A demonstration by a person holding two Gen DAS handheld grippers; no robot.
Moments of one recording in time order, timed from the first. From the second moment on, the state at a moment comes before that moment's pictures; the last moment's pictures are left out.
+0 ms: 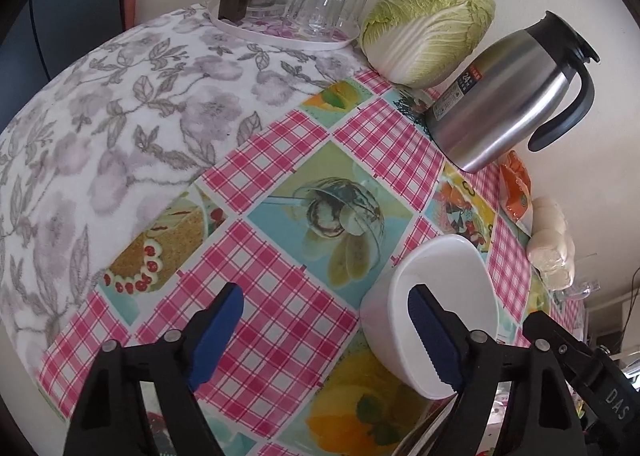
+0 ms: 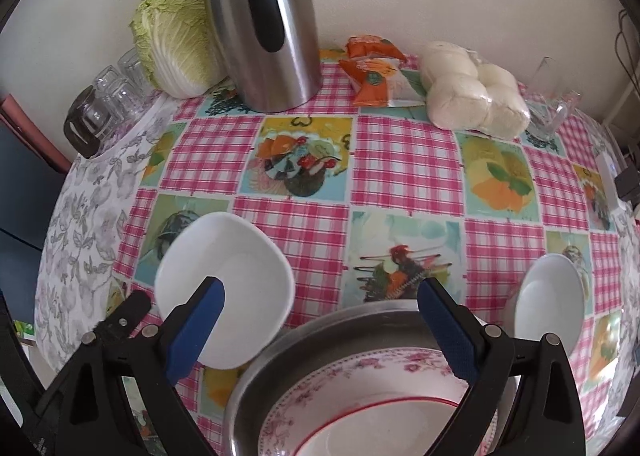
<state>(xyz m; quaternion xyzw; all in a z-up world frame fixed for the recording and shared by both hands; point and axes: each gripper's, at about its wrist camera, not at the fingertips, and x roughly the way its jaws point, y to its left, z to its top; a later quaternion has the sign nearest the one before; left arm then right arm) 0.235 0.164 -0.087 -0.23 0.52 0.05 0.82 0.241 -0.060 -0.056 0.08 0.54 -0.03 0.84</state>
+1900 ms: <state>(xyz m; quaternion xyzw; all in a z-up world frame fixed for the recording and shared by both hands) 0.246 0.159 -0.097 -0.24 0.56 0.00 0.80 0.252 -0.004 -0.087 0.04 0.59 0.04 0.81</state>
